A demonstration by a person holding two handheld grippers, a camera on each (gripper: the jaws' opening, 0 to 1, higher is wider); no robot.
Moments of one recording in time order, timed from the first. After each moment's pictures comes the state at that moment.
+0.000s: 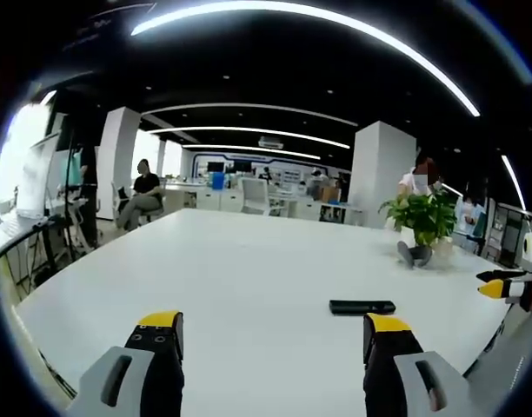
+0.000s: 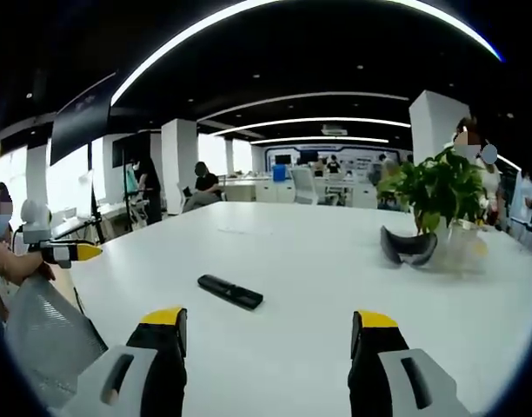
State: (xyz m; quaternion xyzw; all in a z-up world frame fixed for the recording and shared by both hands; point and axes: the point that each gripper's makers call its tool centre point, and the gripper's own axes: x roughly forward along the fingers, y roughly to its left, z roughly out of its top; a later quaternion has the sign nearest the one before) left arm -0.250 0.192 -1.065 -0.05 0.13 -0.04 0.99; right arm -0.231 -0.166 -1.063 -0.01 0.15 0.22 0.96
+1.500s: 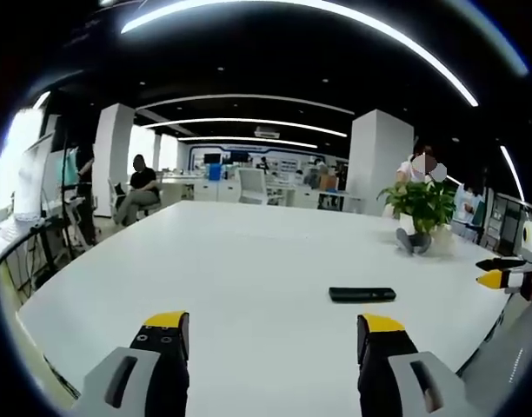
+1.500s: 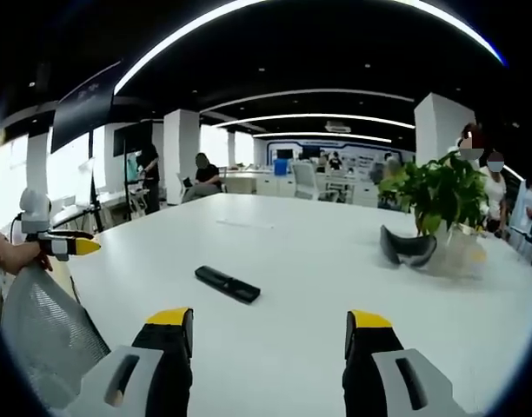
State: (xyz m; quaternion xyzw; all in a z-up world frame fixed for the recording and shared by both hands) left arm -0.252 0.188 -1.076 -0.04 0.16 -0.05 0.99; right arm -0.229 -0.167 -1.070 -0.04 0.17 0.22 0.96
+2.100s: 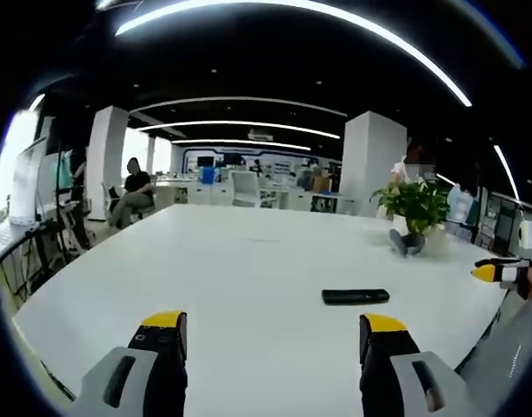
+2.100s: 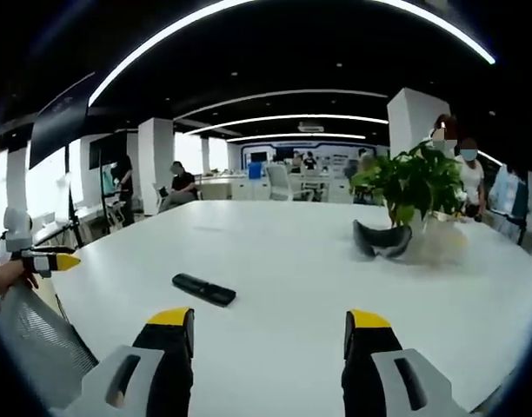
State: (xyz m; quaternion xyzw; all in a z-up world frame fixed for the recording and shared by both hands) left arm -0.248 0.185 -1.075 -0.04 0.15 -0.07 0.99; right arm -0.226 -0.197 -1.068 -0.01 0.16 0.15 0.97
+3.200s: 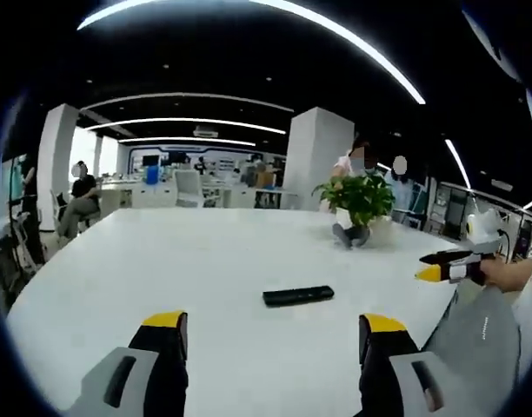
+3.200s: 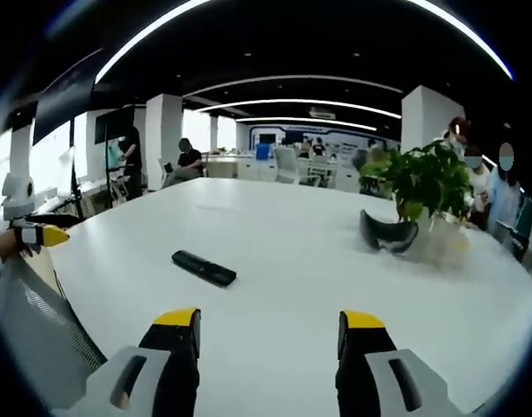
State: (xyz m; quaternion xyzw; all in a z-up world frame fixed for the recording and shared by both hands) left arm -0.247 0.120 -1.054 -0.02 0.16 -0.23 0.96; right arm -0.225 -0.193 -1.083 -0.05 0.20 0.17 0.96
